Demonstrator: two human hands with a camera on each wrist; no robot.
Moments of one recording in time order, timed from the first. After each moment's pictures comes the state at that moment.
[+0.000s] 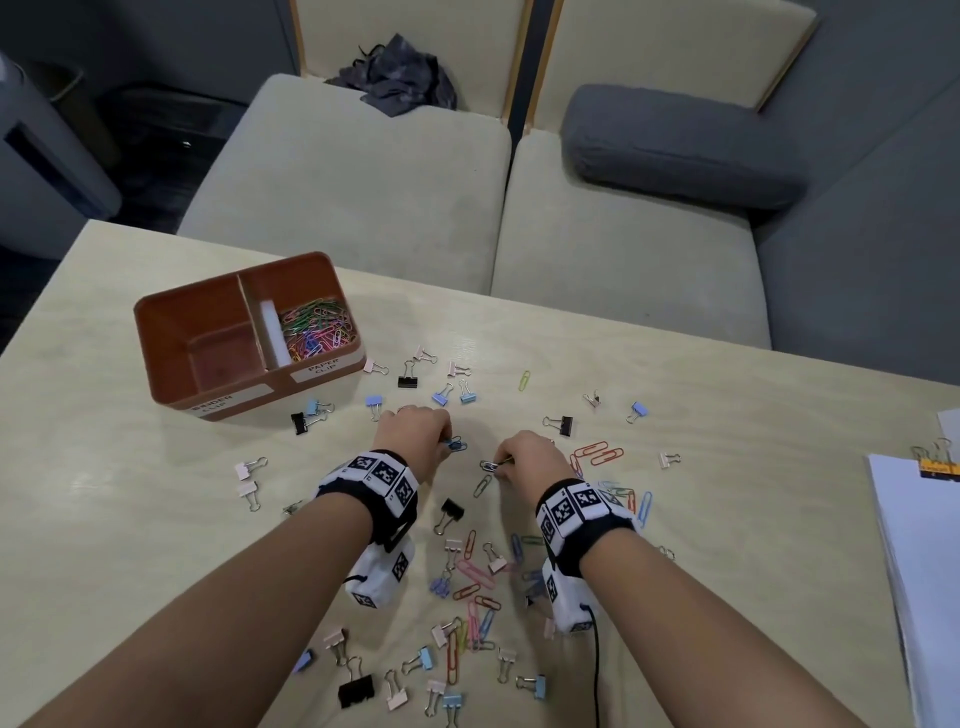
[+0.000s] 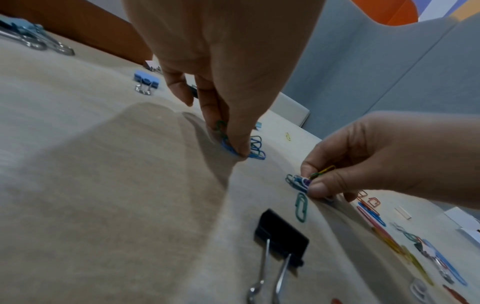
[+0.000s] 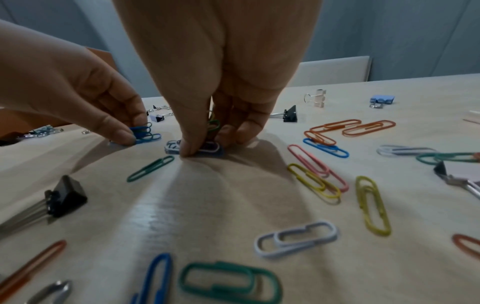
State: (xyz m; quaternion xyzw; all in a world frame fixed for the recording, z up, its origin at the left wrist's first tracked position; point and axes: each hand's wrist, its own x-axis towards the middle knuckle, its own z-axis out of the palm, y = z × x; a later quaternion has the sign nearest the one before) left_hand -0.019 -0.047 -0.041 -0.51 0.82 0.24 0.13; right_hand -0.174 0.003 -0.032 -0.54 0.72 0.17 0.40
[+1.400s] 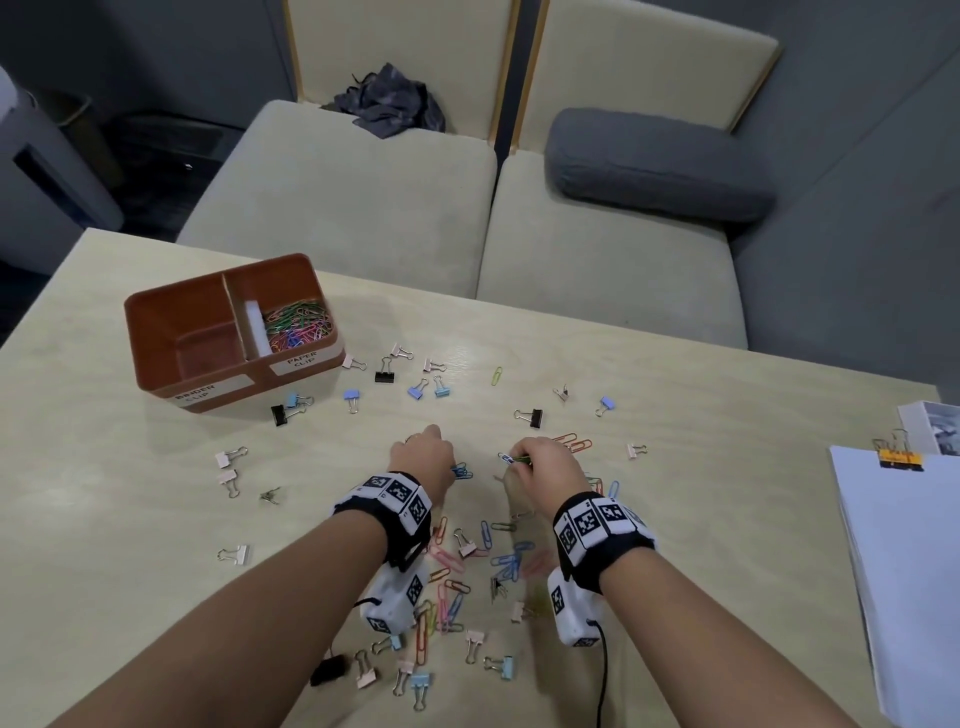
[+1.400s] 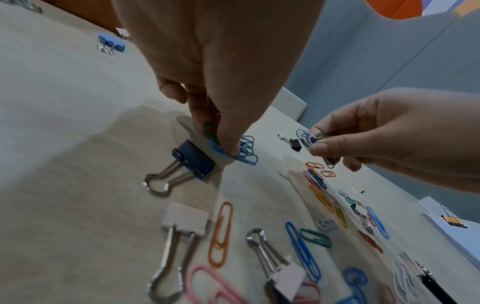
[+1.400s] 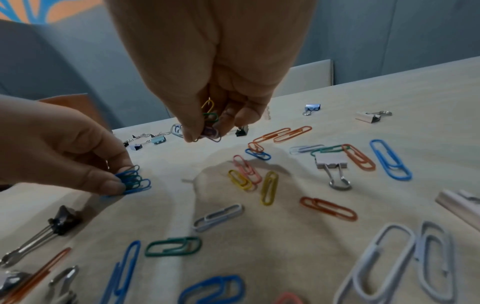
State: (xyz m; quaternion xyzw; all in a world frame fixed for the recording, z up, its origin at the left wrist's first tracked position) left_hand -0.058 0.005 -0.045 -0.52 0.80 0.24 0.21; right_hand -0.214 0.070 -0.013 -0.56 0.77 -0.05 0.31
